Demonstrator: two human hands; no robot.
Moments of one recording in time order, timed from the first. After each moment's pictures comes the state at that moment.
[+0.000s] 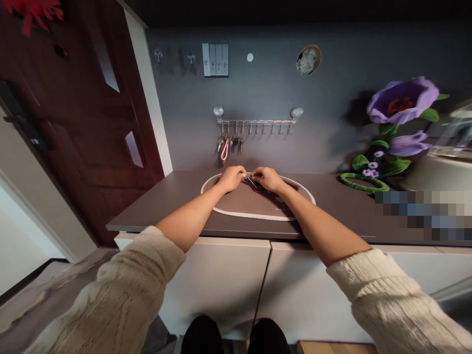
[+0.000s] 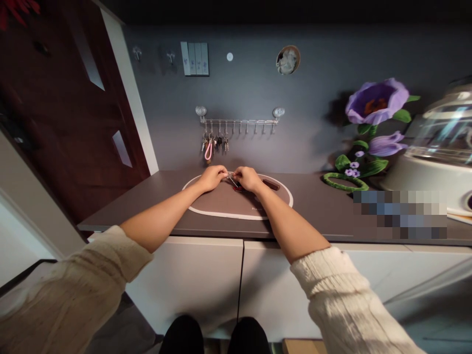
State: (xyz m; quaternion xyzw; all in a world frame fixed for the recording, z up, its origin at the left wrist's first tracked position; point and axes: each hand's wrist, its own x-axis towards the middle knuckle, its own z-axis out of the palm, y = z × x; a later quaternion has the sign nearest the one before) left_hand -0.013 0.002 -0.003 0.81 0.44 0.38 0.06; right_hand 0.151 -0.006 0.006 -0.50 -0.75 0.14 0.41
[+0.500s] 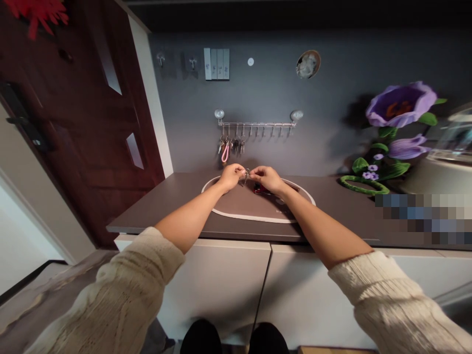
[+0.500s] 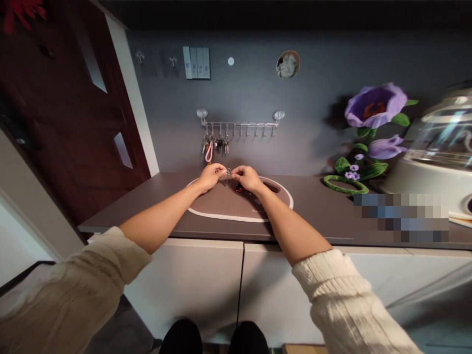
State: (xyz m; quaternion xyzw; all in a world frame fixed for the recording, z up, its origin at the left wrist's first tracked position) left_hand -0.008 0.002 0.000 0.70 0.41 0.52 0.28; right_hand 0.147 -0.003 0.005 -0.45 -0.72 0.25 0.47
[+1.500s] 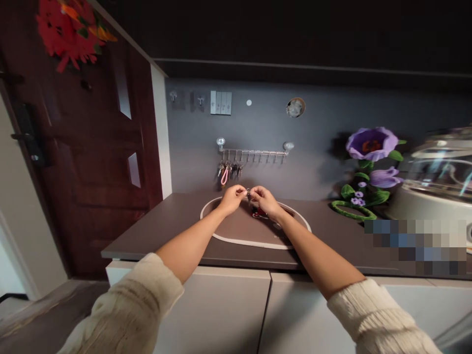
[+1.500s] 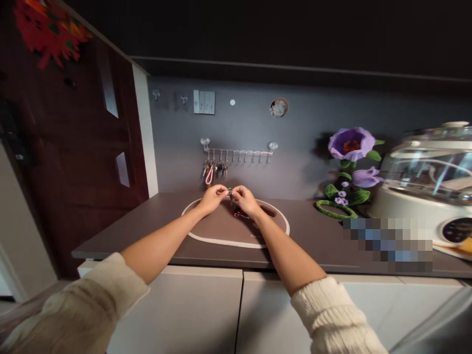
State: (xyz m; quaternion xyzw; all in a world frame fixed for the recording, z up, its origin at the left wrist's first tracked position) left_hand -0.002 0.000 0.001 0.72 0.33 0.56 0.23; right_hand 0.144 -0.012 0.008 -0.36 -0.68 0.36 0.53
